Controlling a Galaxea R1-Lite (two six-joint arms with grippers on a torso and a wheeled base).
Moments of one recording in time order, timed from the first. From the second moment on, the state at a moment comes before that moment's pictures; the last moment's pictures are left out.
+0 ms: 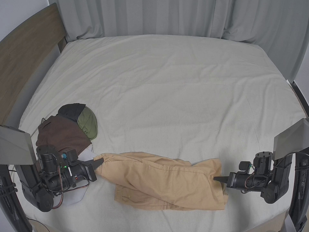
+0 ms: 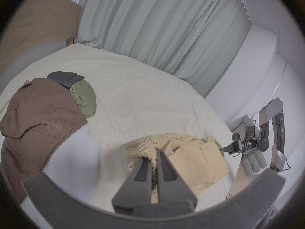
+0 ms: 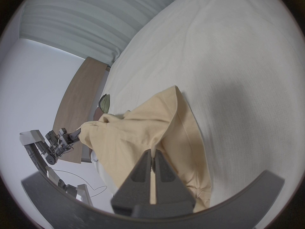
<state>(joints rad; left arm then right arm) -0.20 2.08 -0.18 -1.55 -0.34 -0.24 0.19 2.34 -0.20 -1.54 0.54 0.53</state>
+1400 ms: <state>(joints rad) -0.20 2.08 -0.18 -1.55 -0.34 -0.24 0.09 2.14 -0.11 -1.54 0.79 0.48</state>
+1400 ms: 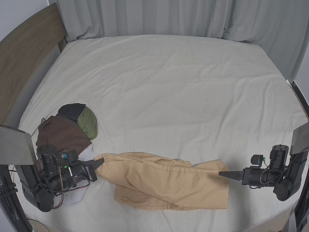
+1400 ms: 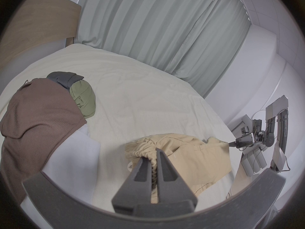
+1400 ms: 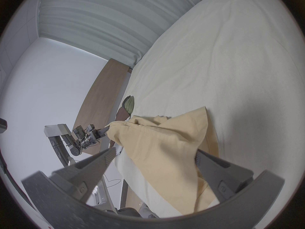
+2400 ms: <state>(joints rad) -0.21 2.08 -0.18 -1.55 -0.34 -0.24 0.21 2.28 -0.21 -1.55 0.71 0.49</state>
